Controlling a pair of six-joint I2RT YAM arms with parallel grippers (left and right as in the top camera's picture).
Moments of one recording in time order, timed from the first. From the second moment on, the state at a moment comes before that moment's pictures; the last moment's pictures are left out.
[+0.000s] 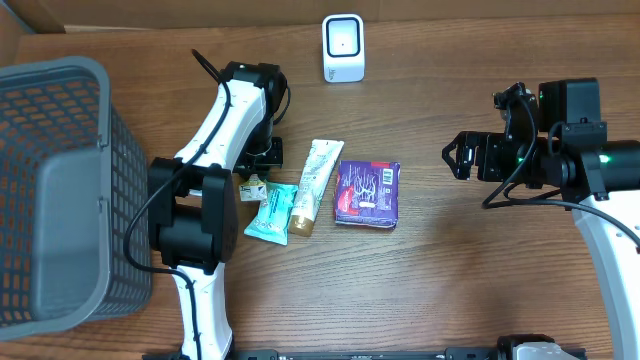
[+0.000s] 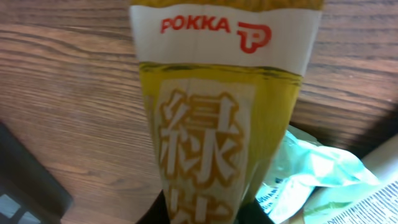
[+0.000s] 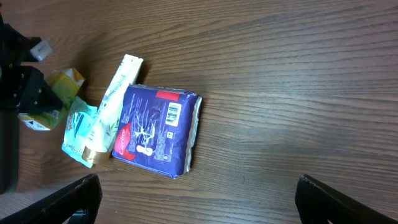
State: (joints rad) left arm -0.22 2.18 1.78 -1.44 -0.16 -0.32; right arm 0.06 1.33 1.33 -1.06 -0.36 0.12
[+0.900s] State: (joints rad) left arm -0.21 1.67 1.91 -1.42 -0.04 -0.30; right arm 0.05 1.33 1.33 -1.02 -0.42 0.12
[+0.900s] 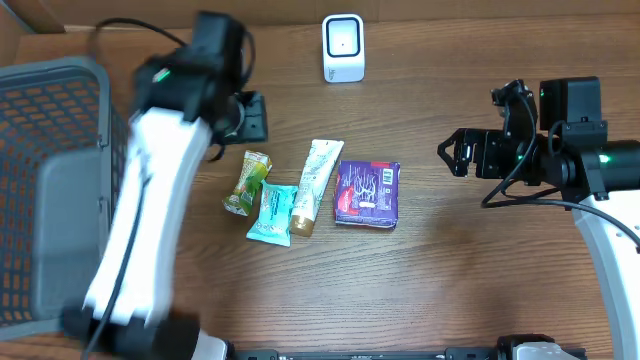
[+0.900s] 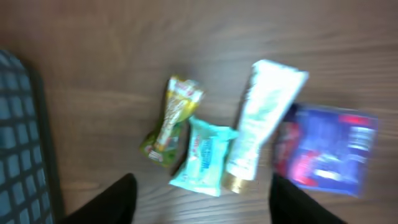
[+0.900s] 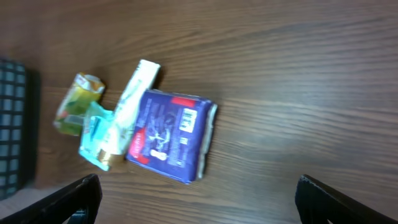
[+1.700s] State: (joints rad) left arm 0.11 1.41 1.62 -1.46 0.06 -0.15; right arm 0.06 1.33 1.33 -1.01 -0.49 0.12
